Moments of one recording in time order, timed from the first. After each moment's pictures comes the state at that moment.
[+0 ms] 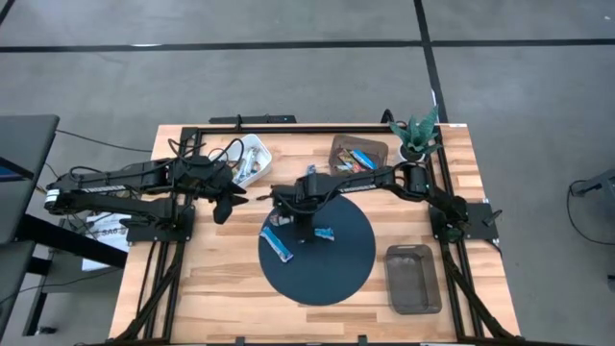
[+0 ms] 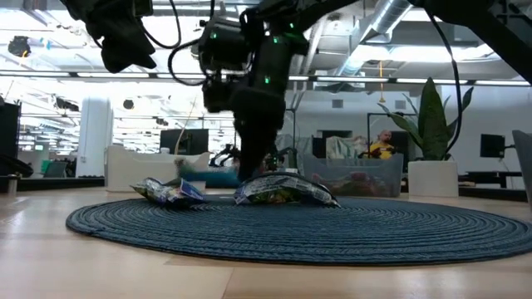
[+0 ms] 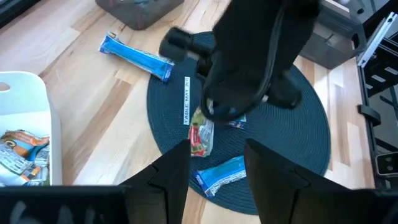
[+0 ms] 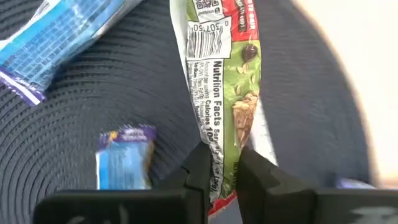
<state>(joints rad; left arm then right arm) 0.13 0.77 0.76 -0.63 0.06 -0.35 -0.02 2.31 1.91 -0.93 -0.06 -0.10</state>
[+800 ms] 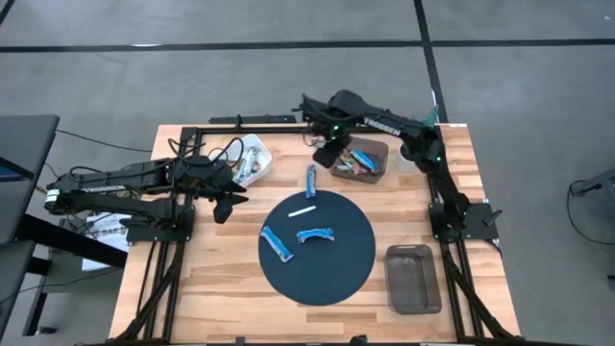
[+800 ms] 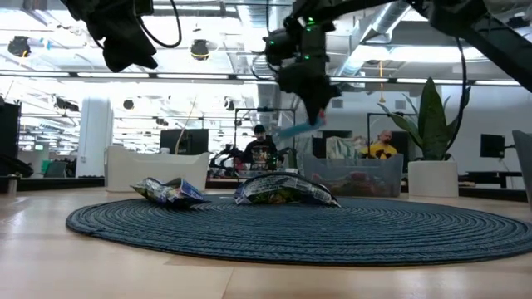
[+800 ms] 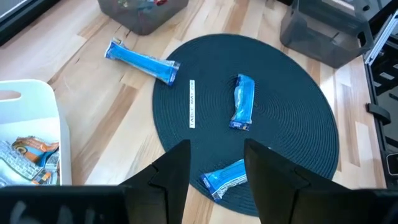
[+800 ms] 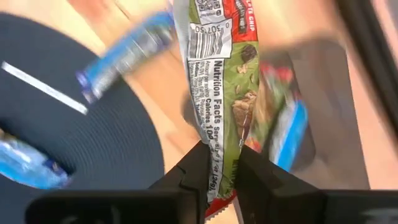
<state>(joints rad) 0.13 0.77 0.76 -0.62 0.04 -0.32 -0.43 2.20 2.22 -1.57 0.00 0.15</state>
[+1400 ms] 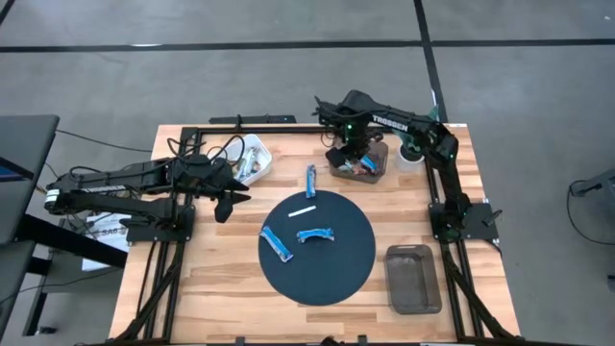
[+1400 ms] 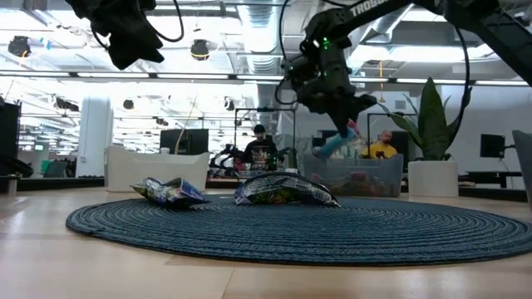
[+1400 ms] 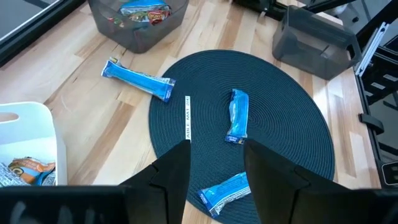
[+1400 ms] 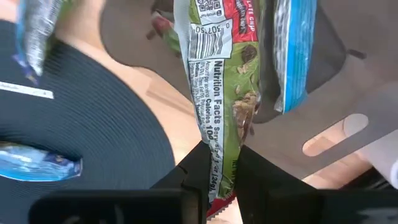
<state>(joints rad) 0.13 0.77 0.76 -0.57 0.04 -0.30 -0.53 2.10 1.93 -1.57 -0.11 0.42</state>
